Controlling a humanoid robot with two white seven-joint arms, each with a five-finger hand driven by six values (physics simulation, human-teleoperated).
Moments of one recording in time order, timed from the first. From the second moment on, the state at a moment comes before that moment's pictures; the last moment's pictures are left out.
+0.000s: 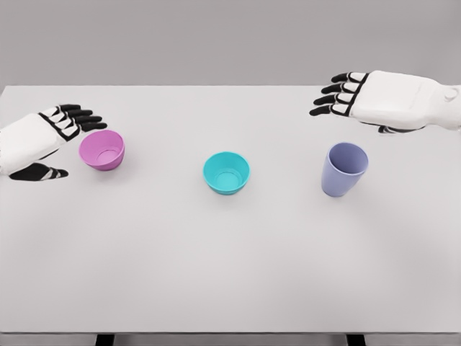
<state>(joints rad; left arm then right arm) -0.15 0.95 -0.16 -1.65 -0.44 -0.61 -0.17 -0.70 -0.95 0.48 -1.74 0.45 -0.61 0.61</state>
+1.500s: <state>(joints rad) -0.83 0.99 -0.90 -1.65 -0.09 0.02 -0.61 -0.71 -1.00 0.45 -1.74 0.44 -0.61 0.61</state>
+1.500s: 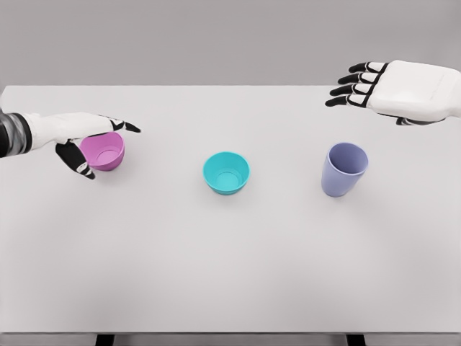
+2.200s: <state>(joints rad) -0.83 0.94 -0.91 -1.58 -0.33 -0.07 -0.61 -0.71 -1.00 0.45 -1.74 0.44 -0.61 0.61</state>
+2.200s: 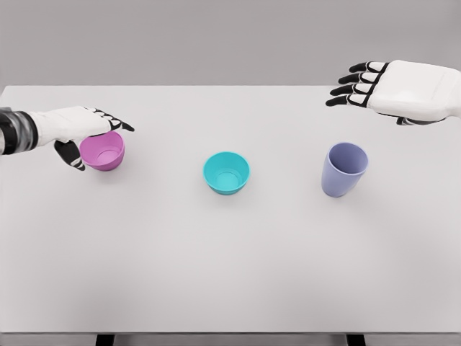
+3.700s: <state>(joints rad) -0.82 0.85 -0.92 -1.43 -0.39 -0.07 -0.61 -0.70 -1.00 0.45 -1.74 0.44 -0.61 0.61</state>
